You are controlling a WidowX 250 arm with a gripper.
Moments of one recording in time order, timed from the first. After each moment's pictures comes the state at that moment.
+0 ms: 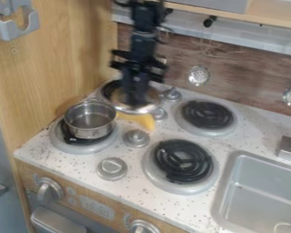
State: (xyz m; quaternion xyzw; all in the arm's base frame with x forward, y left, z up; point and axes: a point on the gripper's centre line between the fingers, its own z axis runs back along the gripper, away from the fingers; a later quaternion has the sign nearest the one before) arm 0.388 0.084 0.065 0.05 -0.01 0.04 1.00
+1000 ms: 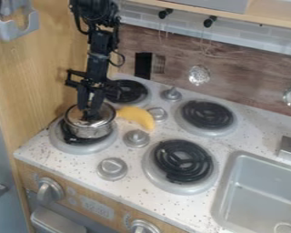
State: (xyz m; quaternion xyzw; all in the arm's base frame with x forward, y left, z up) arm 0.388 0.151 0.006 0.08 0.09 0.14 0.98
